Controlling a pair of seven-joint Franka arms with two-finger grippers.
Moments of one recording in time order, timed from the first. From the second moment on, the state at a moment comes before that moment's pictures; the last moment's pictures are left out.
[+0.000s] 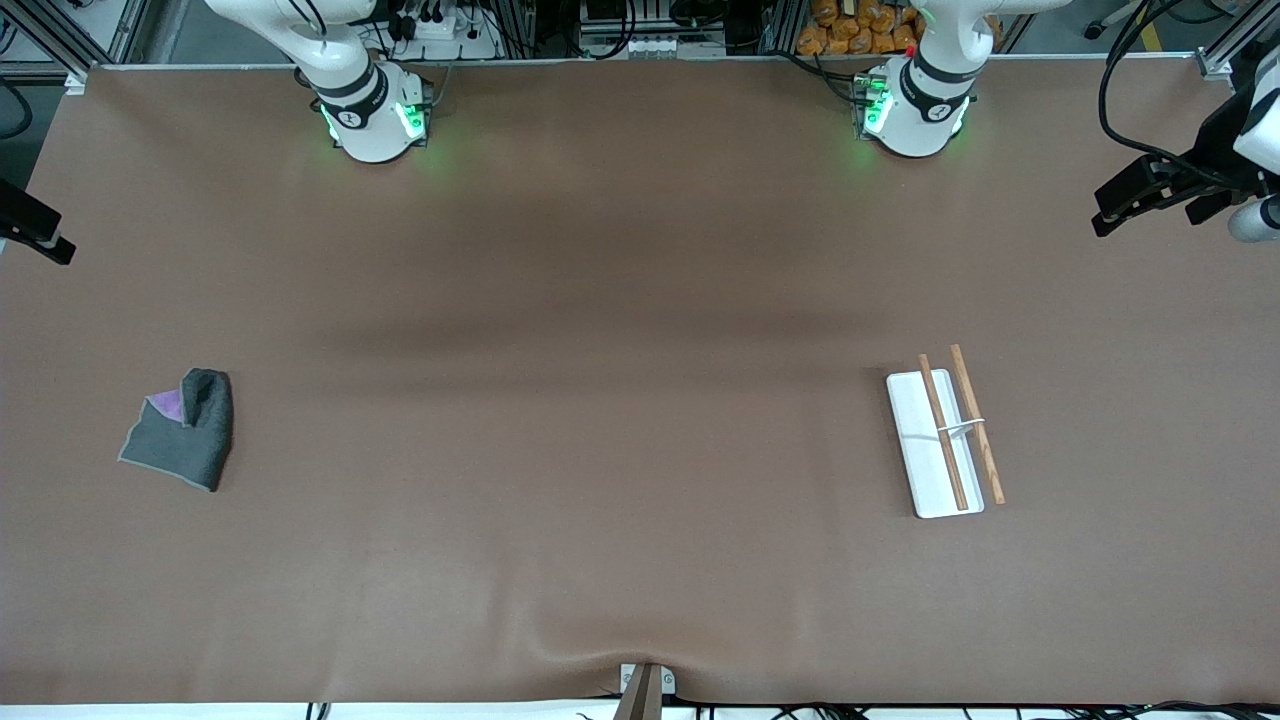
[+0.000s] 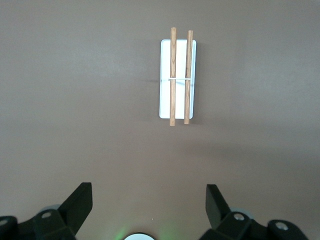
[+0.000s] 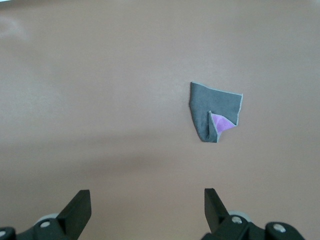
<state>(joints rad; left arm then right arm) 0.00 -0.07 -0.08 -1.56 0.02 1.48 -0.19 -0.02 0.04 -0.07 -1.37 -0.01 1.46 -0.03</state>
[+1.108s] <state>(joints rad) 0.00 -0.06 -0.09 -1.56 0.02 1.48 -0.19 -0.08 0.24 -0.07 -1.39 -0.07 1.49 -0.03</state>
